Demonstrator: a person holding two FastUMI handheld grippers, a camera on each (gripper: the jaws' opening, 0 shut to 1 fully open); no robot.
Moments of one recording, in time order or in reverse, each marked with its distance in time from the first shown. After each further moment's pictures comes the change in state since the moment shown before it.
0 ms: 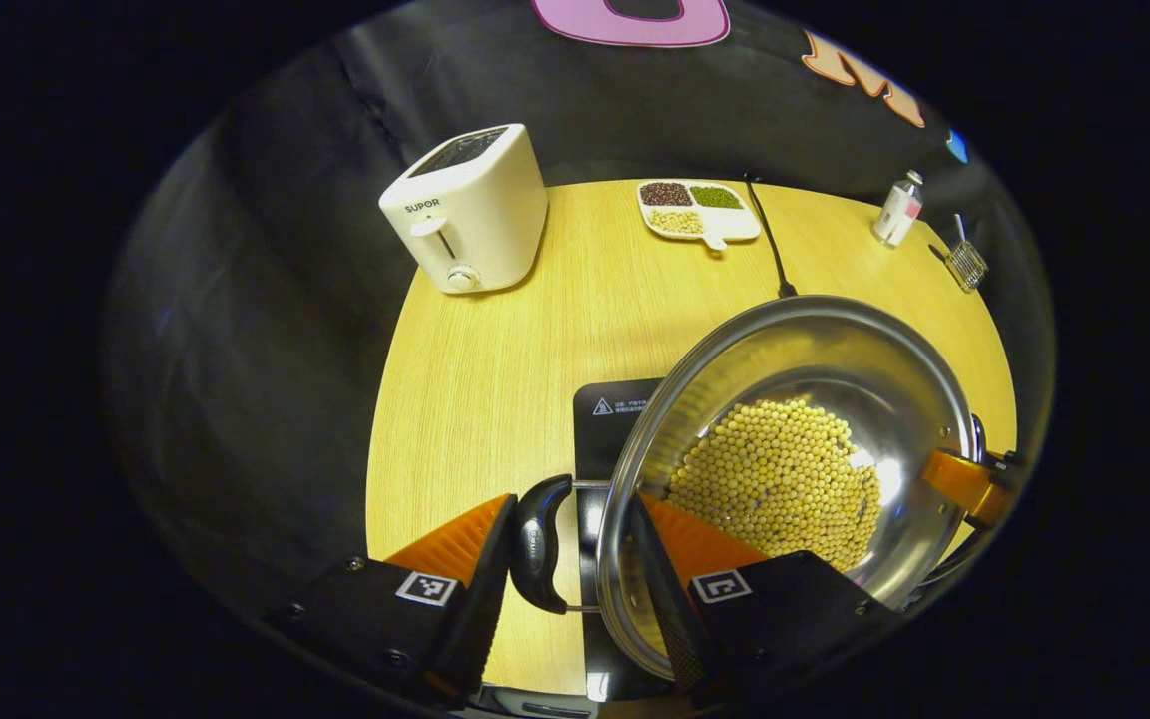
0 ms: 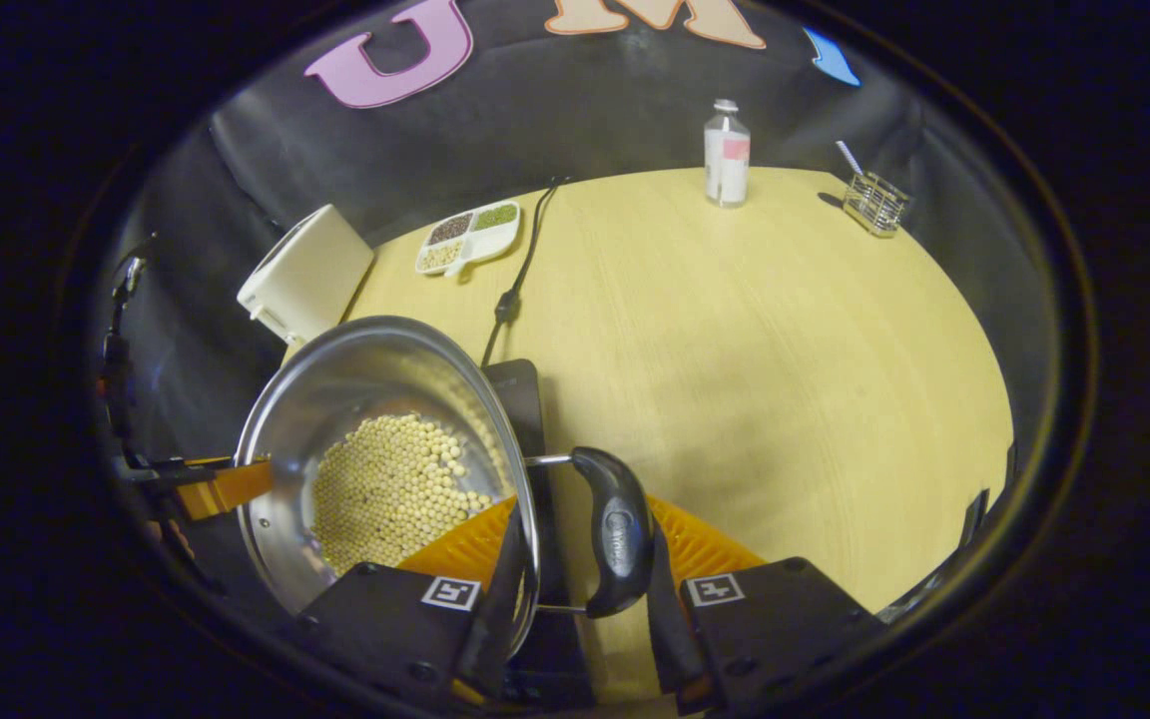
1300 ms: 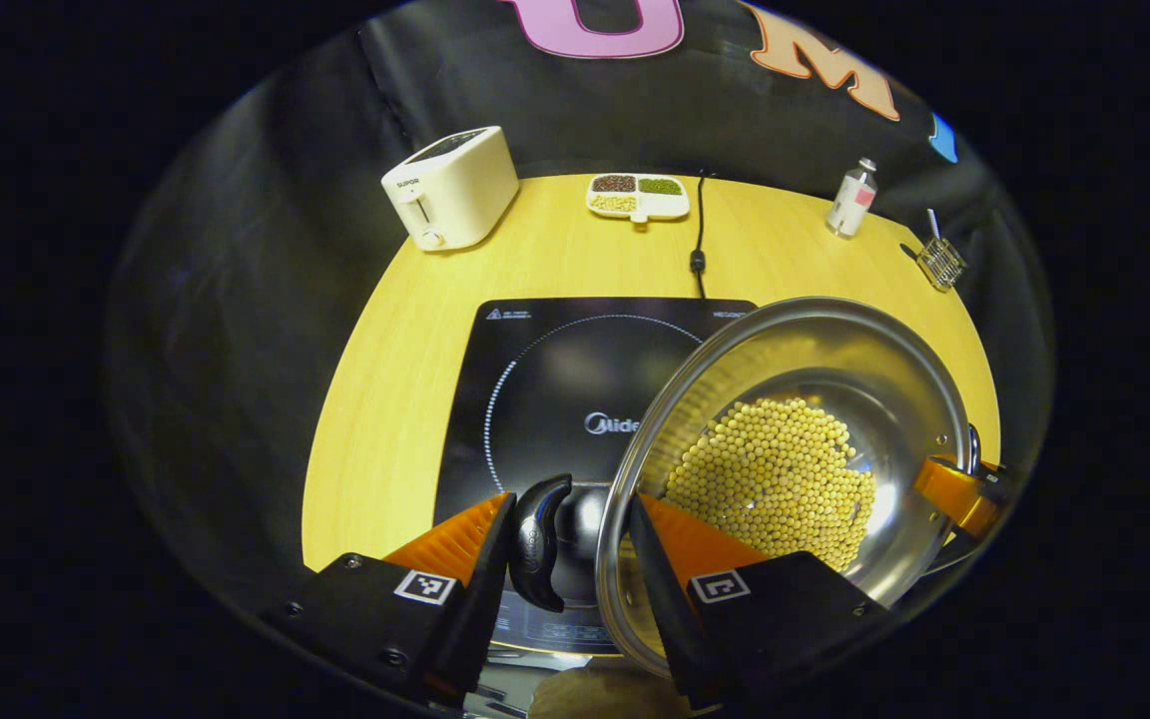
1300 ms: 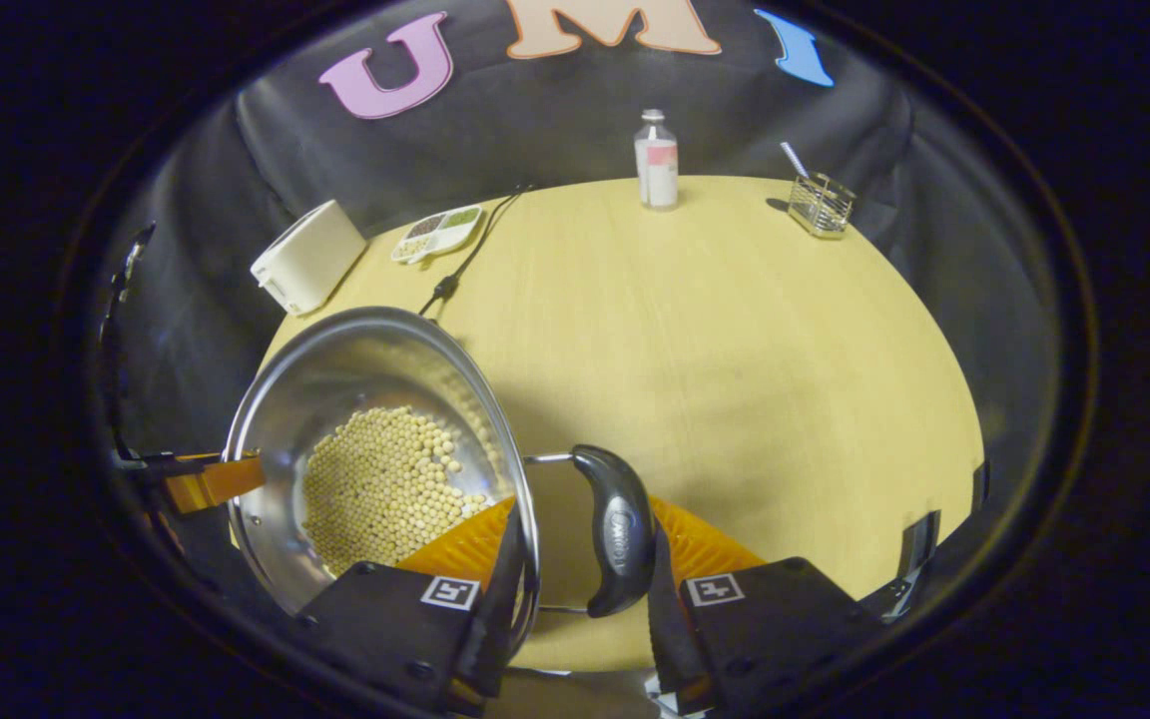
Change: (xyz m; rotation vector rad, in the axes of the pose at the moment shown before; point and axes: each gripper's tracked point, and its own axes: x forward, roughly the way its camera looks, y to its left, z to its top) left arm -0.059 -0.102 -0.074 -0.105 -0.019 0.021; right arm -0.049 -0.113 -0.035 -0.083 -0.033 0.010
